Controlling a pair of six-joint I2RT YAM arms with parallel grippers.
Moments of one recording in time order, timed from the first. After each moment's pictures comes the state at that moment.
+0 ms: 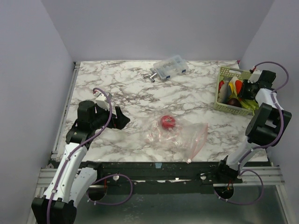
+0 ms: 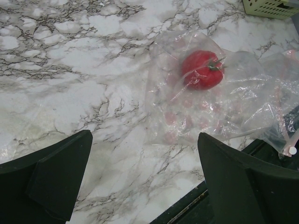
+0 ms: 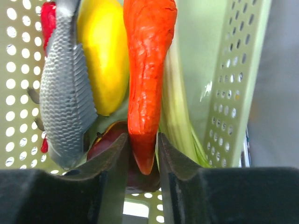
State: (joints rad) left arm -0.16 0.76 0.68 -0.42 0.50 -0.22; right arm -0.47 1.79 1.31 -0.35 -0.26 -0.21
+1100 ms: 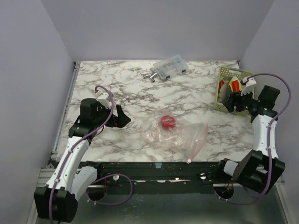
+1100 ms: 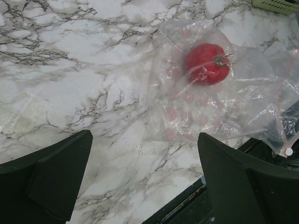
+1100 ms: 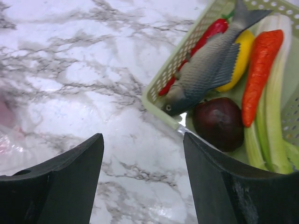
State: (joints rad) left arm -0.14 0.86 0.68 -0.41 0.54 -0.24; right arm -0.47 1.21 0.95 -0.42 -0.68 -0.46
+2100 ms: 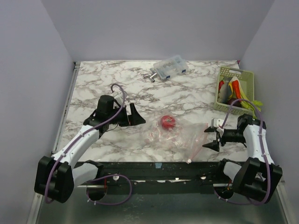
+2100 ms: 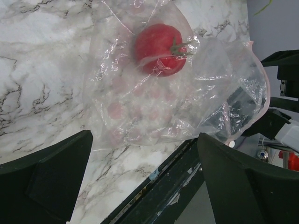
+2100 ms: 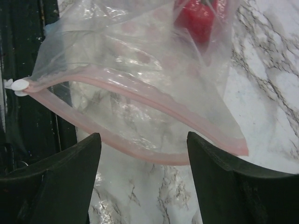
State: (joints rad) left arm -0.30 1.07 0.64 -0.20 0.63 -0.55; right arm -0.40 1.08 0.70 -1.38 -1.09 -1.89
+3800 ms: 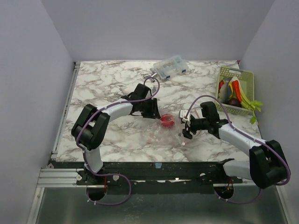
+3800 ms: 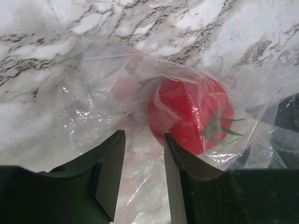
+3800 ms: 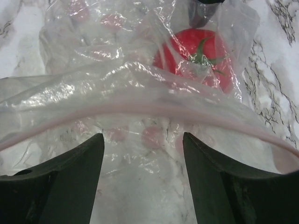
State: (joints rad) left arm -0.56 1.81 1.14 -0.23 0.42 -0.54; right arm 0.35 1.24 0.55 -0.15 -0.80 -0.84
